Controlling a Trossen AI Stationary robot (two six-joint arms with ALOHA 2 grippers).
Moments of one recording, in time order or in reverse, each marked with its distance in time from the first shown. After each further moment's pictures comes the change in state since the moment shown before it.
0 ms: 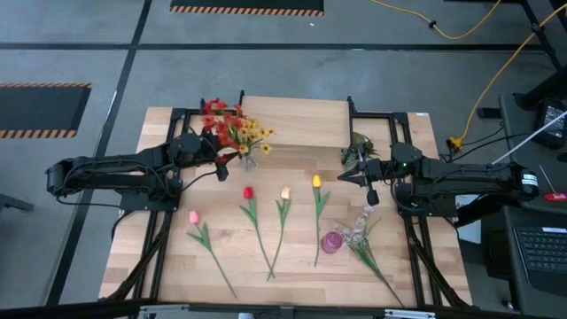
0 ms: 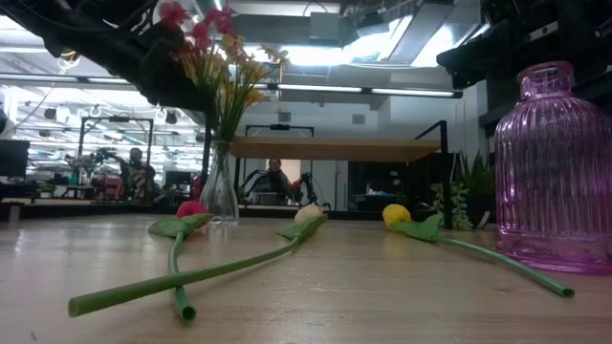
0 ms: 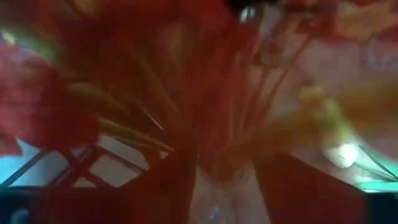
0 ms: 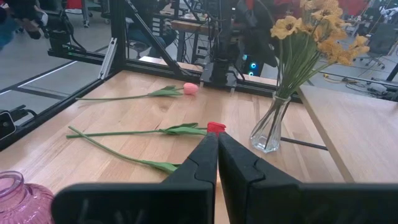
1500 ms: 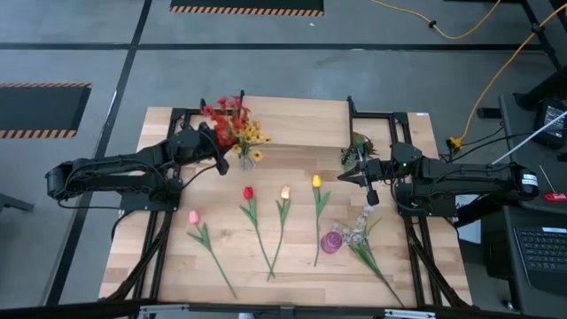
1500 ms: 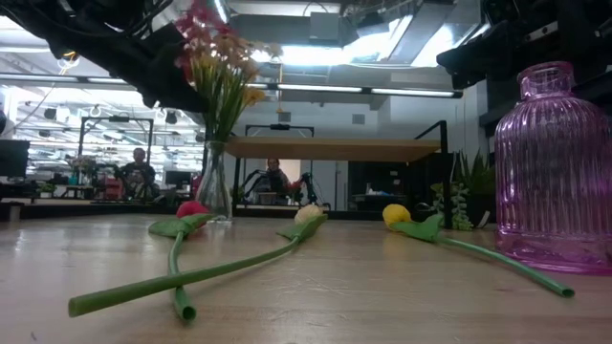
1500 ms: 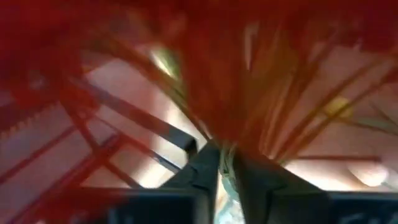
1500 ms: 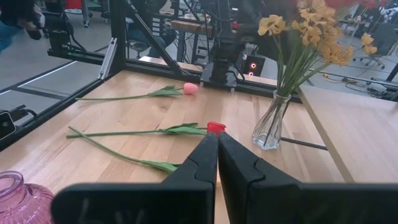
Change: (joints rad) left arm 0.066 0.004 0.002 0.004 -0.003 -0.043; right arm 0.000 0.000 0.000 0.000 0.000 0.000
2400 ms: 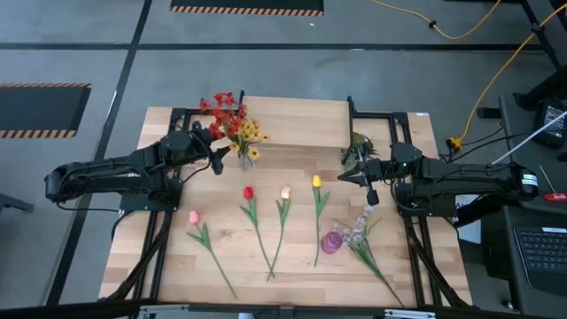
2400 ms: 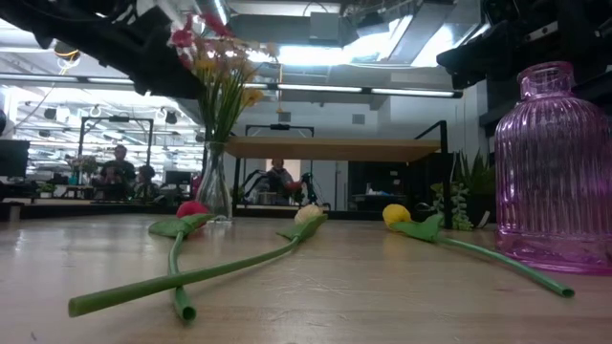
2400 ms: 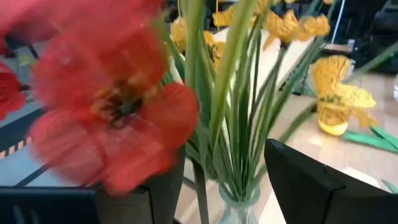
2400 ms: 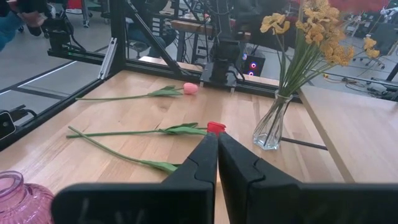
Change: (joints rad) left arm -0.035 -0.114 0.000 -0.026 -0.071 0.009; right arm 0.000 0.000 0.000 0.000 0.000 0.000
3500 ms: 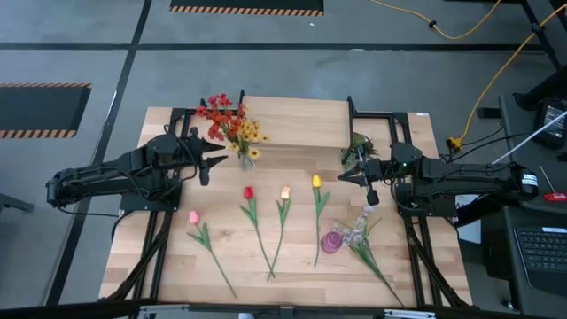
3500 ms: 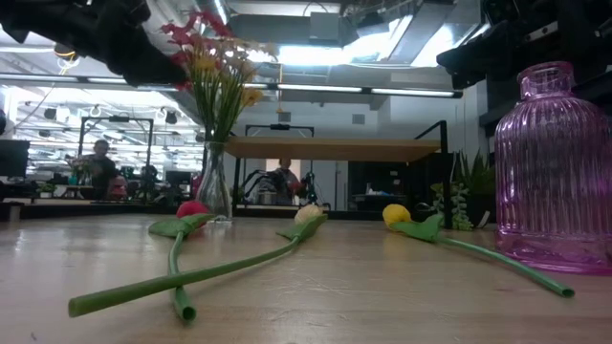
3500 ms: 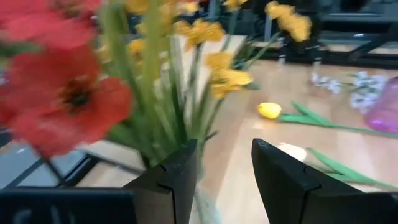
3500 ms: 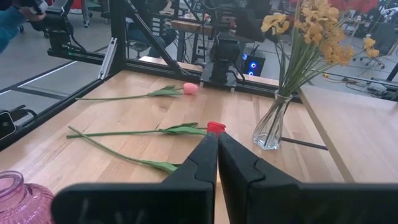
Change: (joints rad) left arm -0.031 -0.190 0.000 -0.182 0.184 0.054; right arm 0.000 0.000 0.000 -0.001 0.000 0.000
